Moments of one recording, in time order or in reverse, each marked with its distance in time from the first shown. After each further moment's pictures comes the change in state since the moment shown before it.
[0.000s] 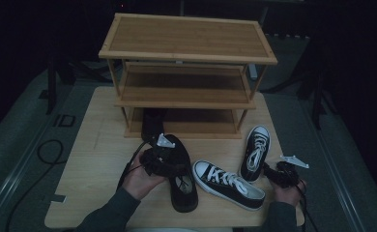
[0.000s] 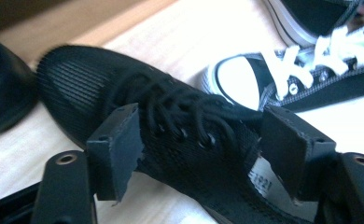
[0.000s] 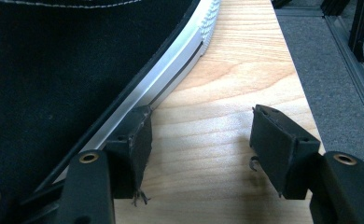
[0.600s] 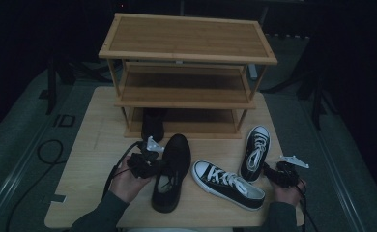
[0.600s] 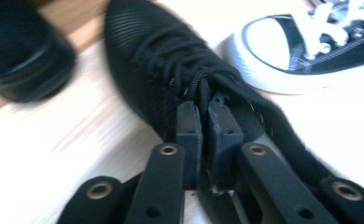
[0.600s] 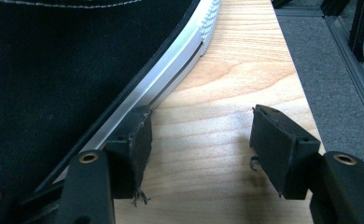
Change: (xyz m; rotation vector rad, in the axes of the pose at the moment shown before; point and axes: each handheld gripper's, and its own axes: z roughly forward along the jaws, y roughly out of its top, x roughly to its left) left arm 0.018 -0.020 -0.025 0.034 0.076 0.013; right arm 0.000 0.000 0.000 0.000 0.000 -0.001
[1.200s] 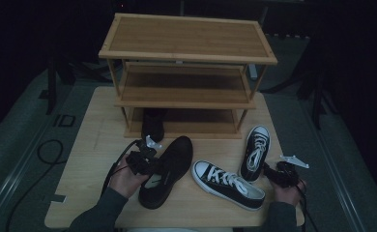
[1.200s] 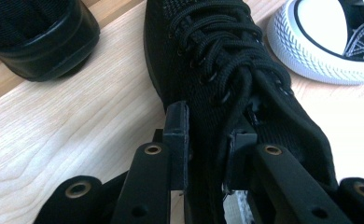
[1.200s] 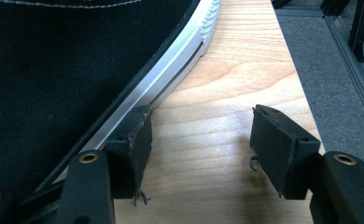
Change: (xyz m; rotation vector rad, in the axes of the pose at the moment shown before) left arm 0.014 -0.003 0.024 0.069 0.040 -0.013; right arm 0.000 0.000 0.000 0.000 0.000 0.000
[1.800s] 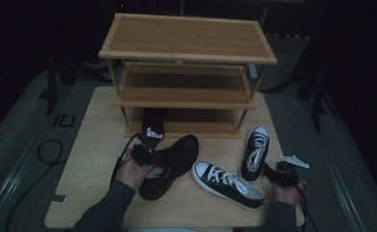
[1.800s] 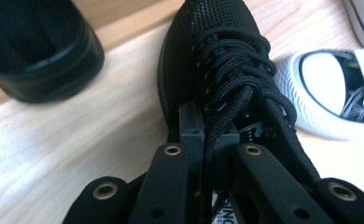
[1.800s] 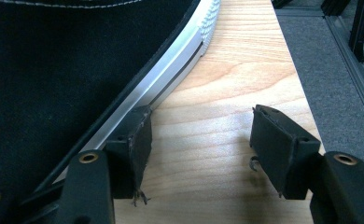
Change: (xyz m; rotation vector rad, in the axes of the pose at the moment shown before) left arm 0.012 0.020 0.012 -0.077 -0.042 -0.127; right arm 0.000 0.000 0.000 0.000 0.001 -0.001
